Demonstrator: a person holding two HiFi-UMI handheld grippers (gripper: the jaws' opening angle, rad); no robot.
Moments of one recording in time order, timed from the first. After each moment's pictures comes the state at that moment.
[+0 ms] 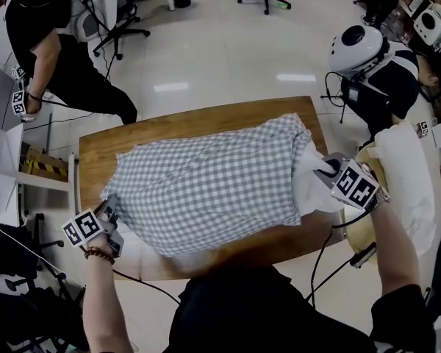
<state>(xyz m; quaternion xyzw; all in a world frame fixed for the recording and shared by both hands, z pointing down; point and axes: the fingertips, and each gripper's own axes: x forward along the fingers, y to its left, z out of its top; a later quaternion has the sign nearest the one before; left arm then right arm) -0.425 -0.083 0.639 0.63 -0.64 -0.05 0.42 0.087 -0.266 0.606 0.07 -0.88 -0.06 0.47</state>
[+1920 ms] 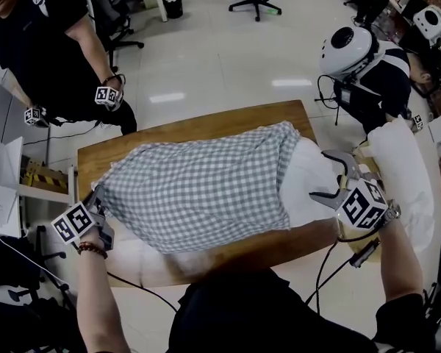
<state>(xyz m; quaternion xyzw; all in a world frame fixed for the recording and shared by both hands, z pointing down) -0.429 -0.110 0.572 0.65 -0.68 -0.03 0.34 0.096 -0.223 0.527 0.09 -0.88 -0.21 0.41</state>
